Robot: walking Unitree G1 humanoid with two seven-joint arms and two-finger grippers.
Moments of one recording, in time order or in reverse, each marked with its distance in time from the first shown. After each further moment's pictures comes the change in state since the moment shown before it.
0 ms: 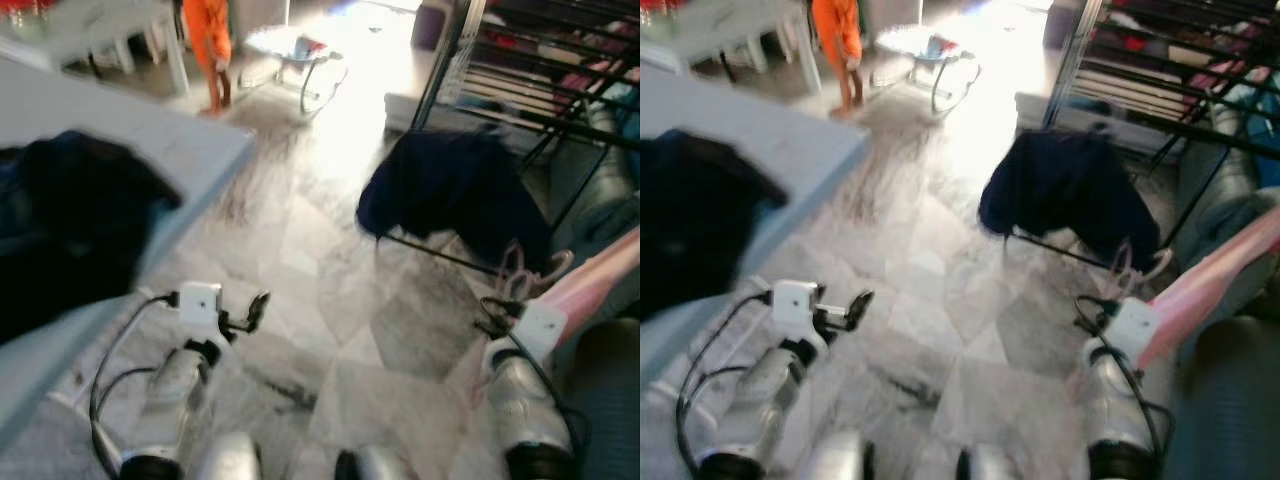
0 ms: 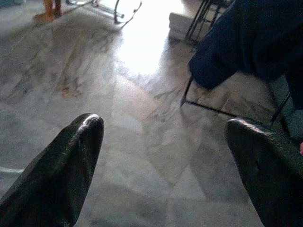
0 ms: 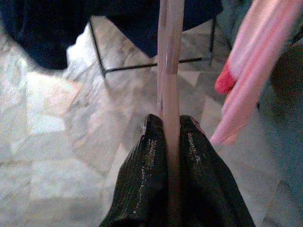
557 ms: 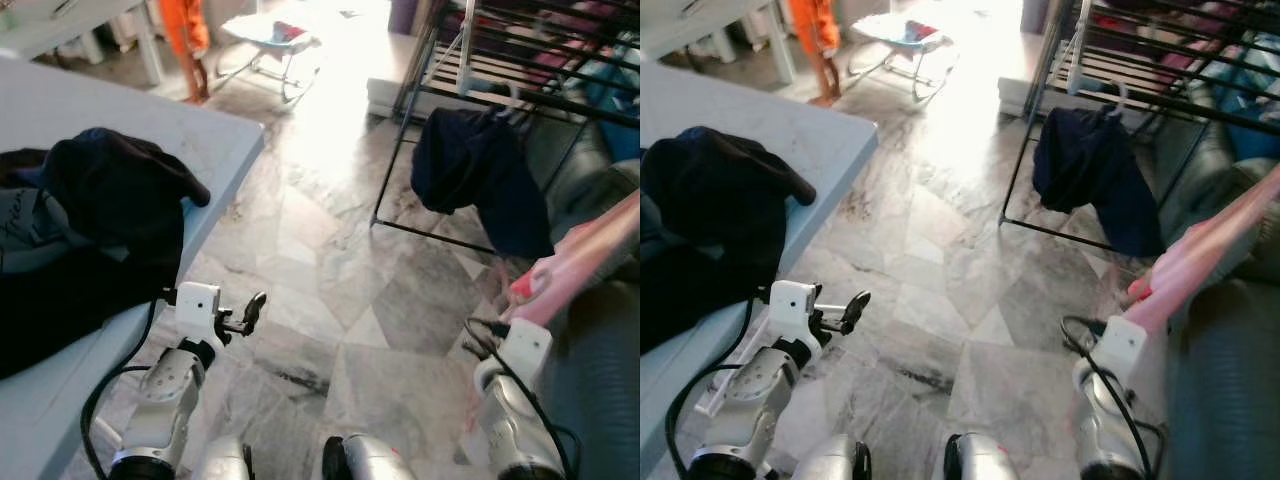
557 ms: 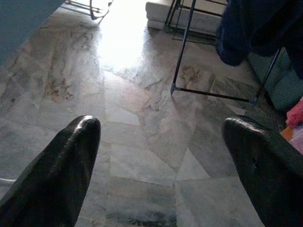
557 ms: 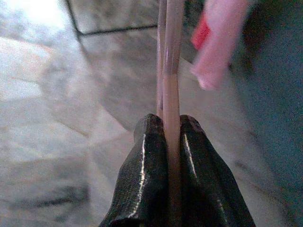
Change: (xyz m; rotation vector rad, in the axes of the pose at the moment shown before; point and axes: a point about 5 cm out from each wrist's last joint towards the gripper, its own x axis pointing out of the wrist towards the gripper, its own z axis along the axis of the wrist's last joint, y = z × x) left arm 0.002 -0.007 0.002 0.024 -0.010 -0.041; right arm -0.014 -0.028 -0.026 -0.098 0.088 -0.100
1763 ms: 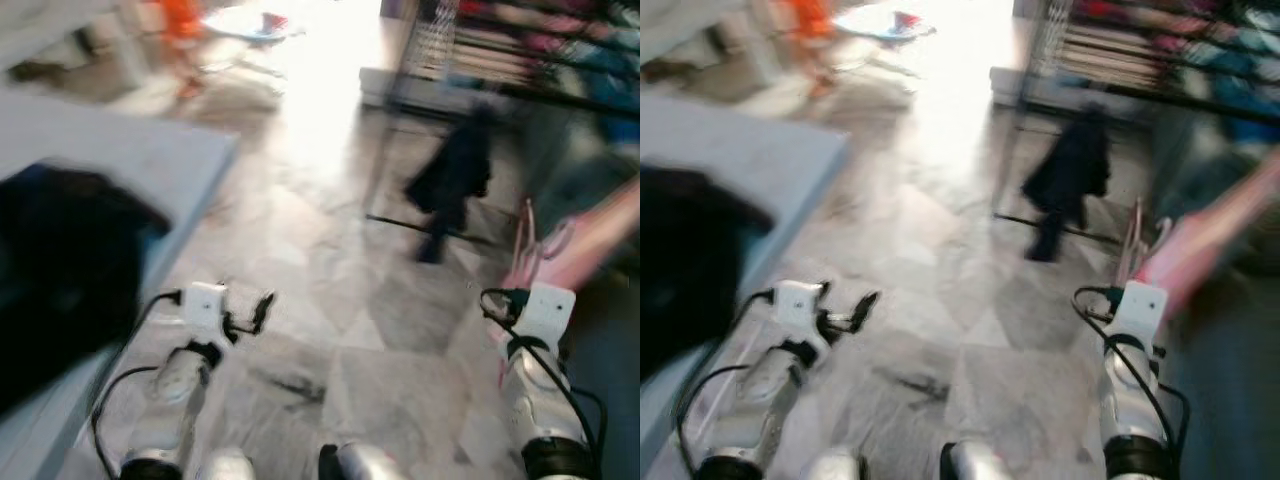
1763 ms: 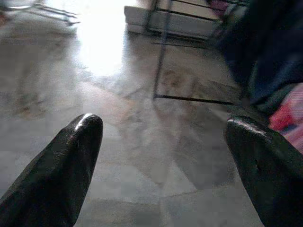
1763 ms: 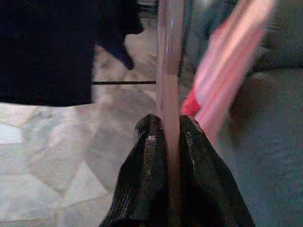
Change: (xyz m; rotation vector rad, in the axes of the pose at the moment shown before) left arm 0.001 -0.008 0.006 0.017 -0.058 -0.063; right arm 0.014 0.006 0.056 -0.122 -0.253 0.059
